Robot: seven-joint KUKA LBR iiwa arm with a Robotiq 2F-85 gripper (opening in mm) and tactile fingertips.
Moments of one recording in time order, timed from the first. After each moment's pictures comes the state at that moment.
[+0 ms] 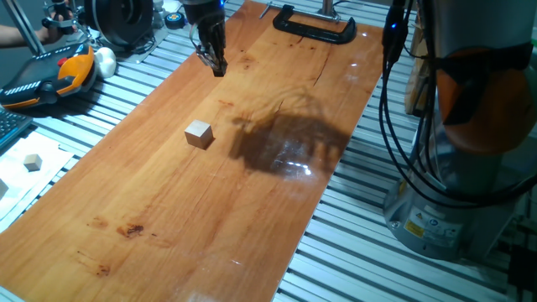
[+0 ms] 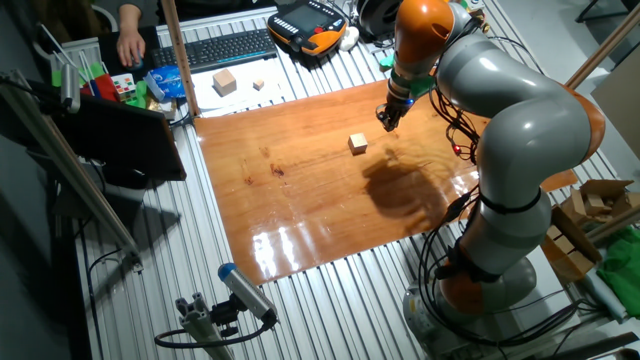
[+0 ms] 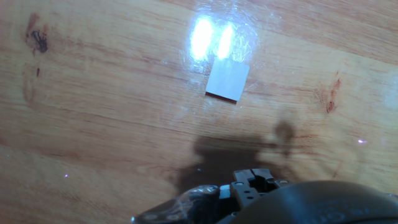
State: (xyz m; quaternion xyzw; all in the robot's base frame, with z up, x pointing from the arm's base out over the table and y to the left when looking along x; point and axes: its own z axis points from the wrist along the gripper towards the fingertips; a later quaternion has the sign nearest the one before) arm 0.516 -0.003 0.239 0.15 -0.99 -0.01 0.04
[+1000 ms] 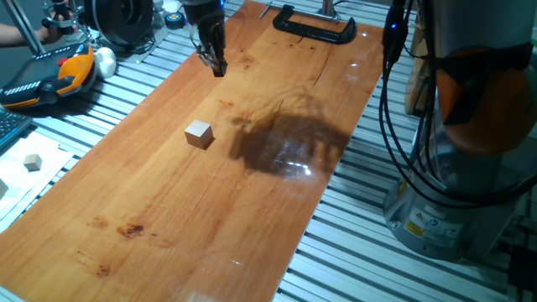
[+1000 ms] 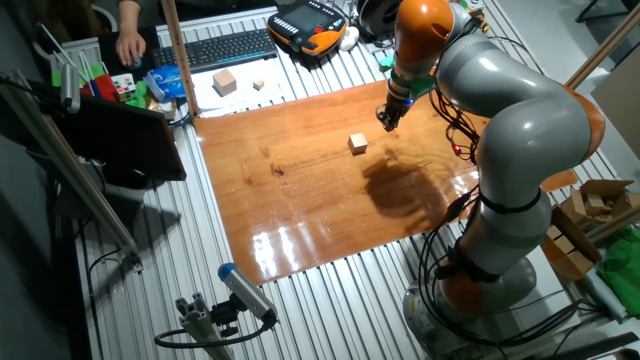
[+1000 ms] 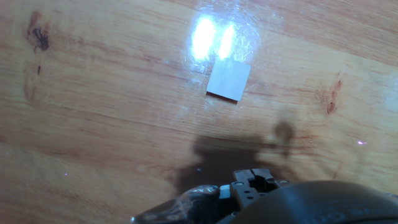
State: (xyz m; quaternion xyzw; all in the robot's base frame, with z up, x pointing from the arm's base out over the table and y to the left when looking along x) arm 0.515 -0.002 0.239 0.15 -0.99 -0.01 0.04
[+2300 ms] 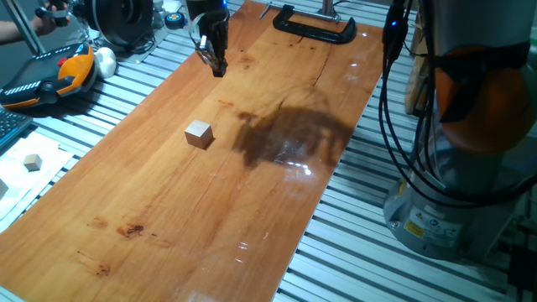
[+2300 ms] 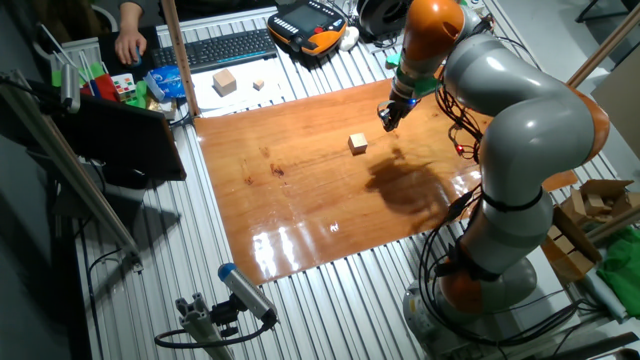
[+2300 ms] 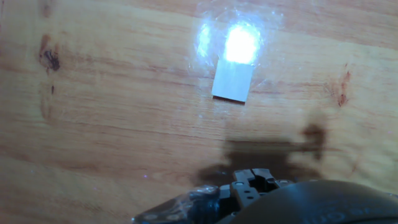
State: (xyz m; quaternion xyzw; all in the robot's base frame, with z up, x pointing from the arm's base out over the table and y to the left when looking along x) arm 0.515 -0.002 0.239 0.10 -0.99 -0.05 0.04
